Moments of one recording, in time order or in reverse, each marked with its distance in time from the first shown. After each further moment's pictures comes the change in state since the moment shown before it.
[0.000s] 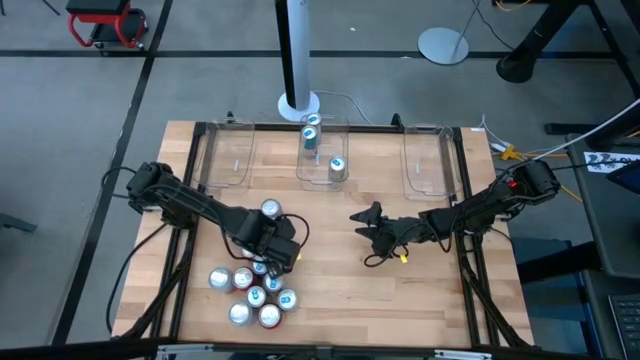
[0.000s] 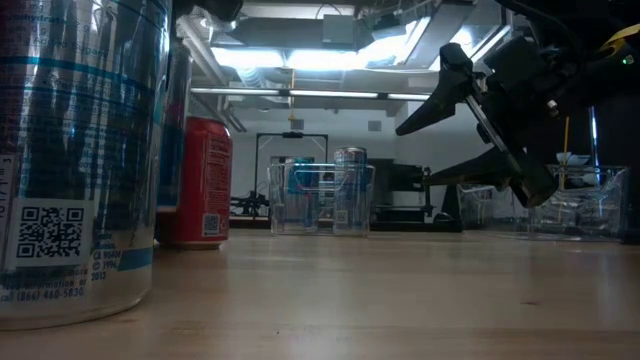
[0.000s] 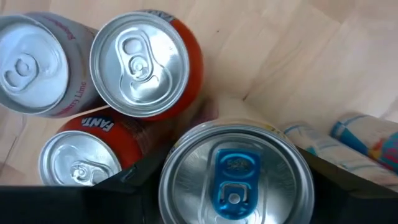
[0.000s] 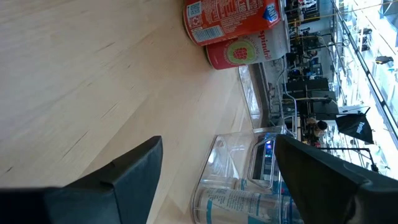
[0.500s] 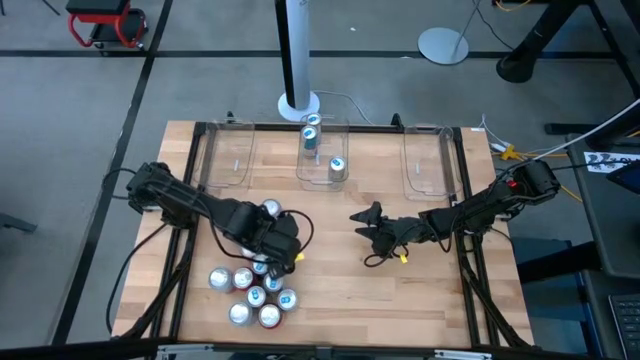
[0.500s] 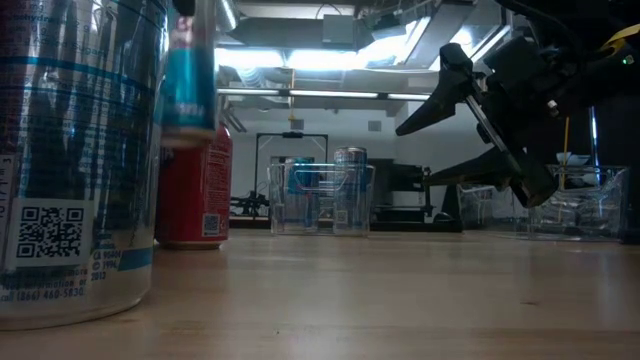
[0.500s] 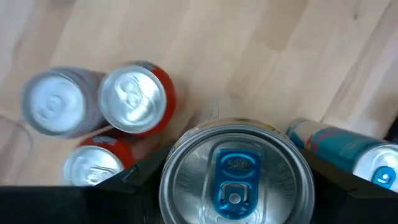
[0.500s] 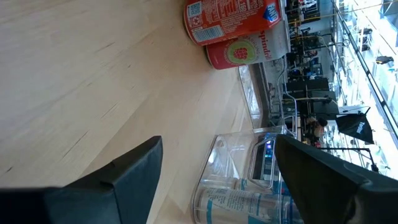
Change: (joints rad) left arm -0.009 0.000 0.202 -0.085 -0.025 0.069; right arm 0.000 0.000 0.000 -0.001 0.000 0.000
